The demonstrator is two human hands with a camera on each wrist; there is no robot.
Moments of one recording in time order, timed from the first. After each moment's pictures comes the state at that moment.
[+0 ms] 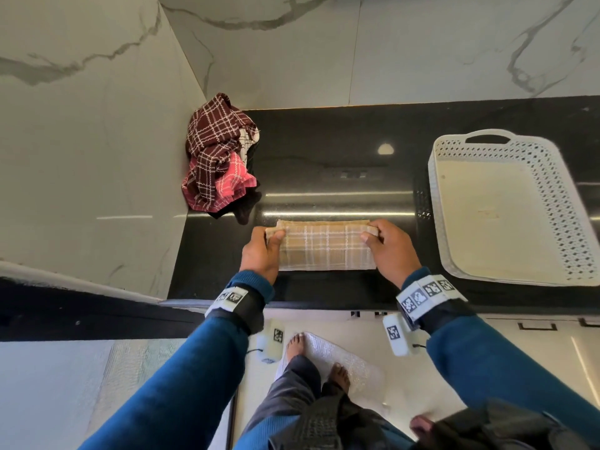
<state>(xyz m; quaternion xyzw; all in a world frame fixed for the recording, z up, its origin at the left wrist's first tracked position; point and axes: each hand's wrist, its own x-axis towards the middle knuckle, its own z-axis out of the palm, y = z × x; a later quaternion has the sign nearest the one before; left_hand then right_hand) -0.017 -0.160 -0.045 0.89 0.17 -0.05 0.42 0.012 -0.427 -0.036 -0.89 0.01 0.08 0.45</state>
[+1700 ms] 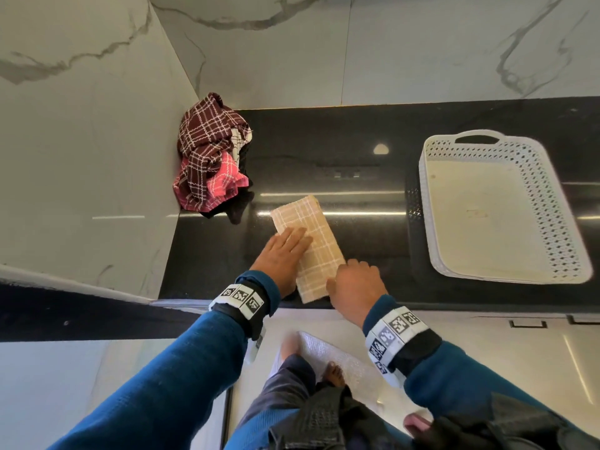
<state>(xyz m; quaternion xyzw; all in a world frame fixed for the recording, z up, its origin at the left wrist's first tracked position) -0.012 -0.188 -0.072 0.97 -0.18 -0.15 0.04 -0.045 -0.382 -0.036 -0.97 -0.09 0.21 0.04</state>
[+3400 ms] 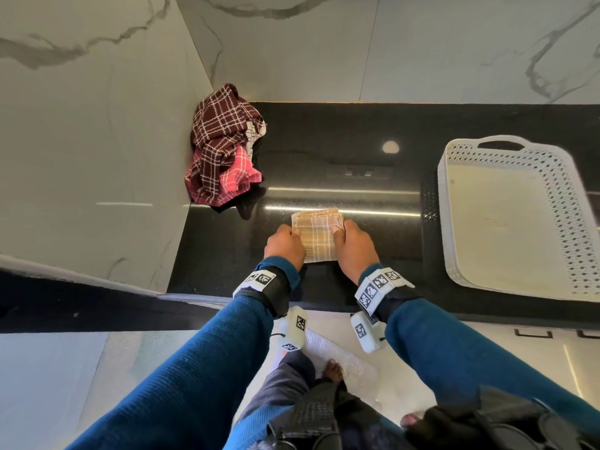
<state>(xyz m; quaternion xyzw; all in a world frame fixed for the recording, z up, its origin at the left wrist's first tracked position) 0.019 -0.194 -0.067 0.89 0.26 -0.13 0.36 0.031 -0.354 -0.074 -0.92 0.00 0.11 0.38</state>
